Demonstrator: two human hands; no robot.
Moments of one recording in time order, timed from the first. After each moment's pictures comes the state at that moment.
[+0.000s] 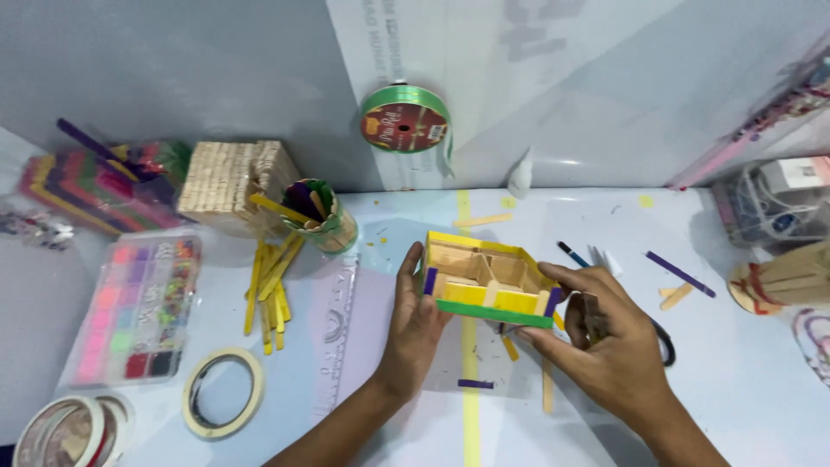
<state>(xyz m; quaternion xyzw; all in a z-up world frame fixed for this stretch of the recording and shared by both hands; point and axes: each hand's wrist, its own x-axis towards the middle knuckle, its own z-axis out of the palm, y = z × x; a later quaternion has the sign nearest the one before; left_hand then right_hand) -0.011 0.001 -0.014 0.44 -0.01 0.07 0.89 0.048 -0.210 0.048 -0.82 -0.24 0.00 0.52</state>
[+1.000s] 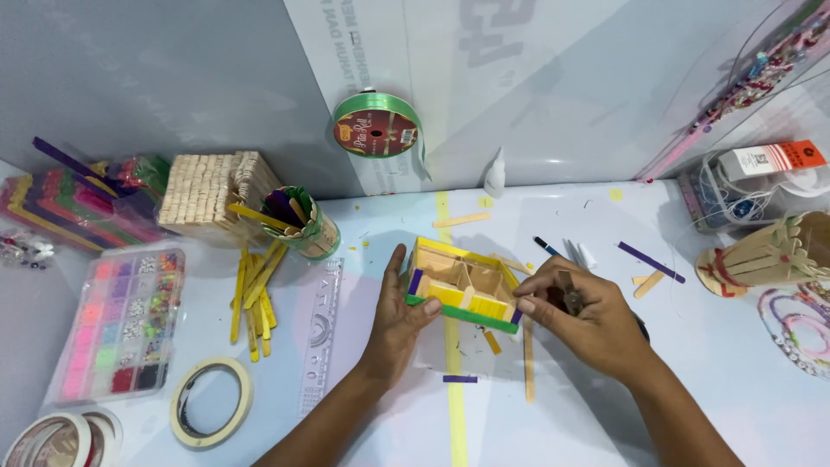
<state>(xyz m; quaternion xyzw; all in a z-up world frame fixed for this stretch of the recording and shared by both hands) 0.000 0.007 -0.033 0.47 0.10 0.01 0.88 0.075 -0.232 0.032 -0.79 -0.27 0.09 0.54</state>
